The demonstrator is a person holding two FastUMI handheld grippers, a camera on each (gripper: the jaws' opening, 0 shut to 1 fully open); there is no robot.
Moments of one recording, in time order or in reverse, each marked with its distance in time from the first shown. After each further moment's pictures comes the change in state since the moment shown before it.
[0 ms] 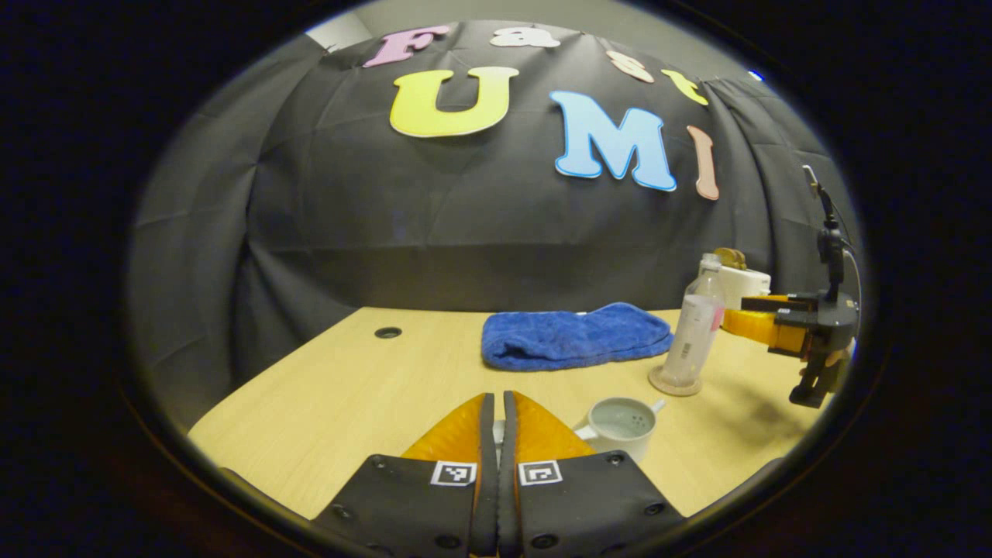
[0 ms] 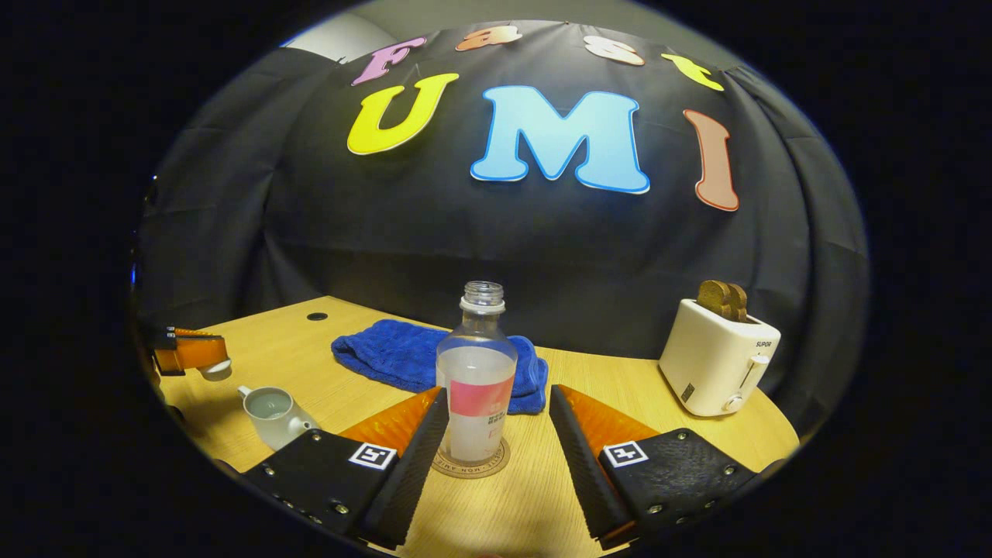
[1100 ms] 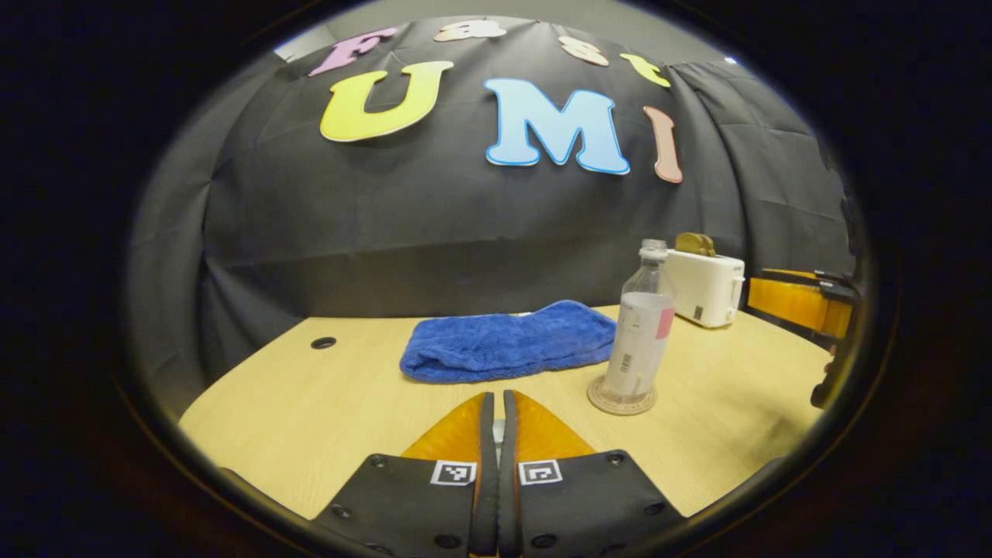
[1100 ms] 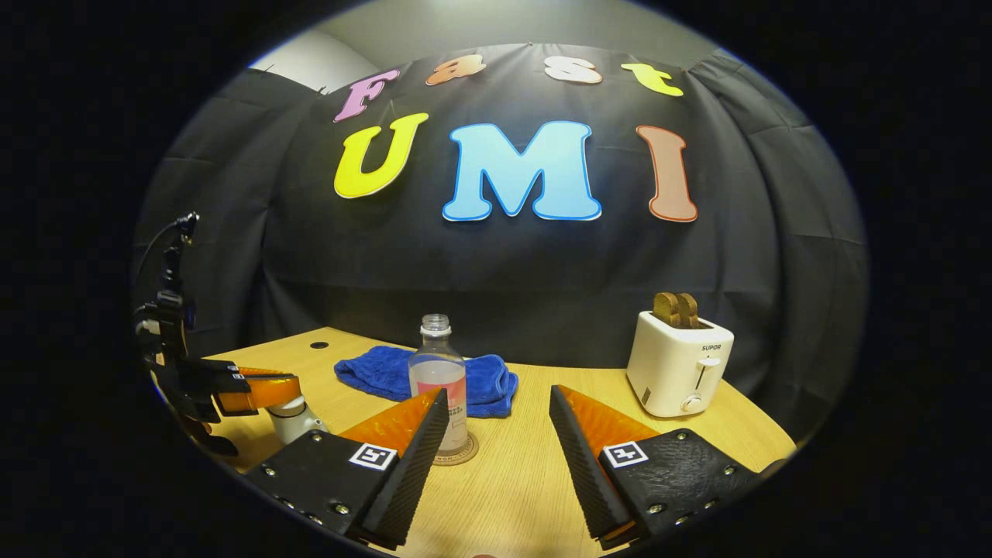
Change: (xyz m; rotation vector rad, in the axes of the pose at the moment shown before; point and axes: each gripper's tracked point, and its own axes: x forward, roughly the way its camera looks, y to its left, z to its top) left arm 0.036 -0.096 -0.009 0.044 0.037 -0.077; right arm -0.060 -0.045 0.023 0.068 -0.107 -0.019
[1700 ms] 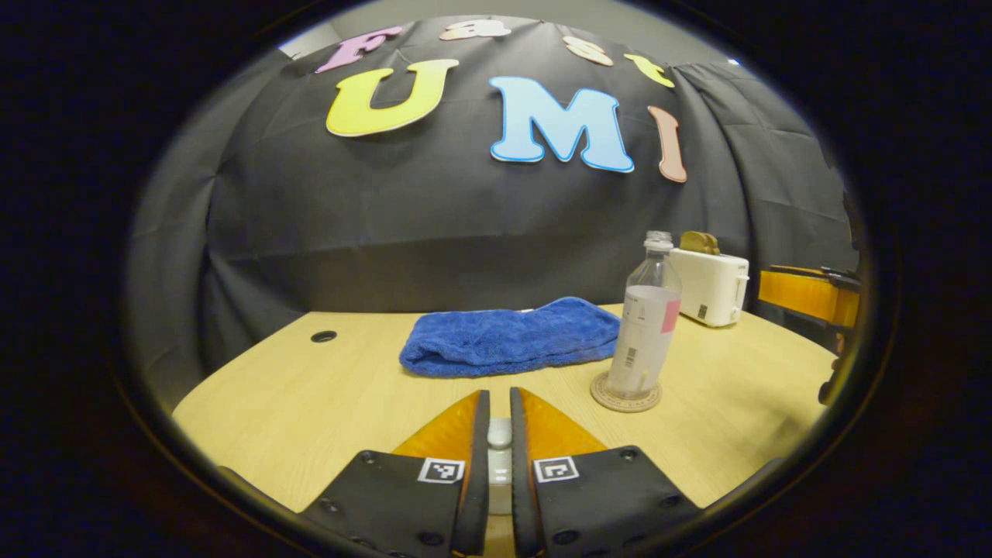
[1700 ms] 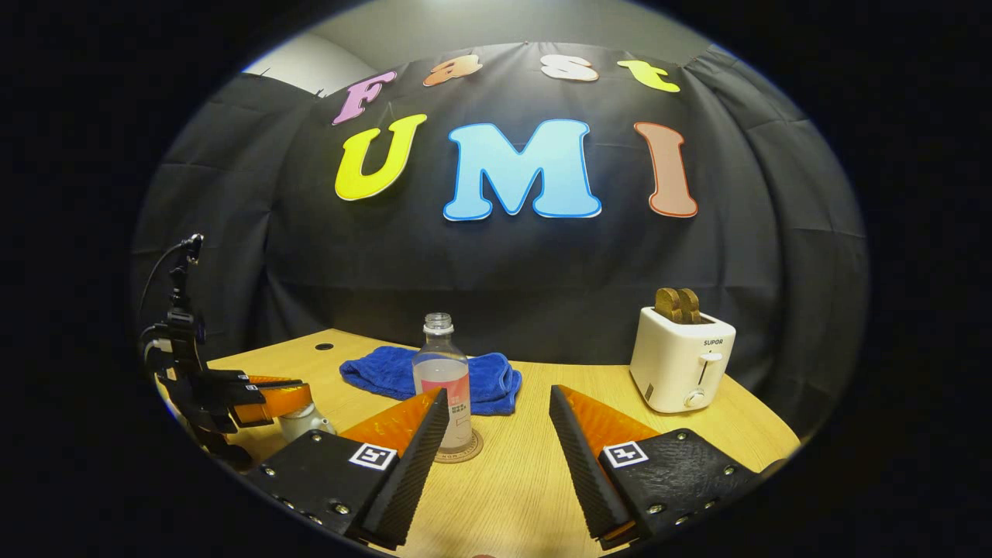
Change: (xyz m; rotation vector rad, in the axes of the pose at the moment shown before) left arm 0.001 0.000 -0.005 -0.009 -0.008 0.013; right arm -0.002 0.002 -0.003 0.015 0.009 0.010
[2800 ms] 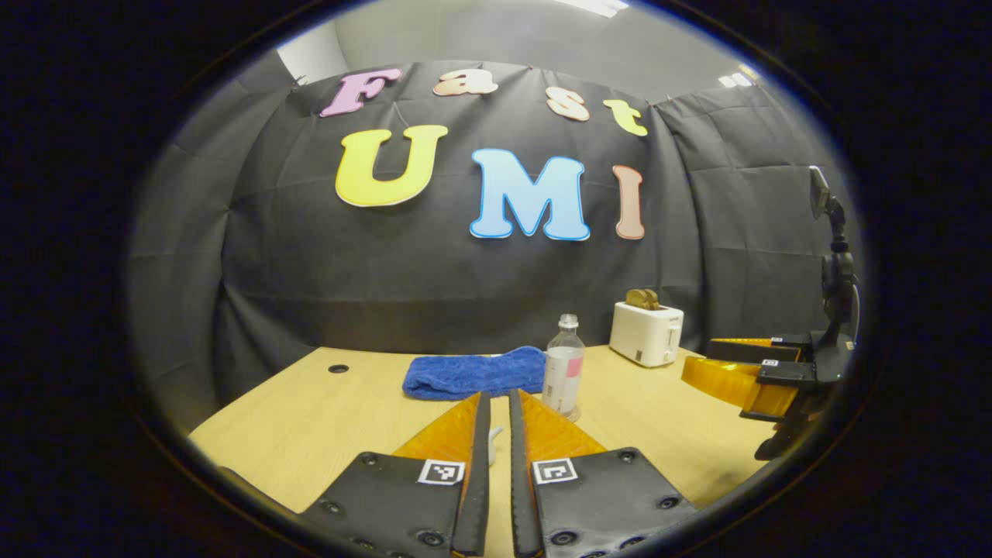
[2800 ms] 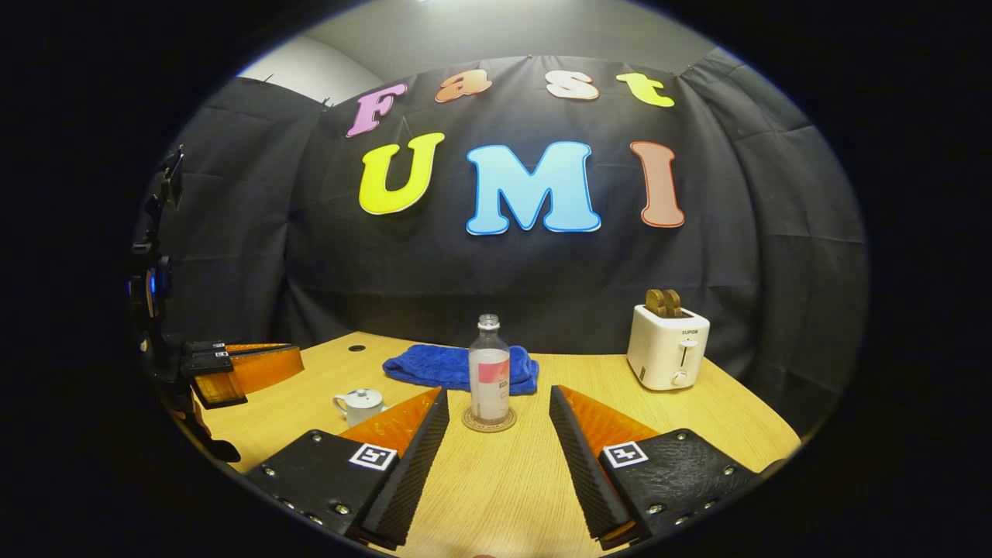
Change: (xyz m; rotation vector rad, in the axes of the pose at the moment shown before) left arm -0.180 -0.043 0.078 -0.016 -0.169 -0.056; right arm -0.118 0.055 0.013 0.024 -0.007 0.004
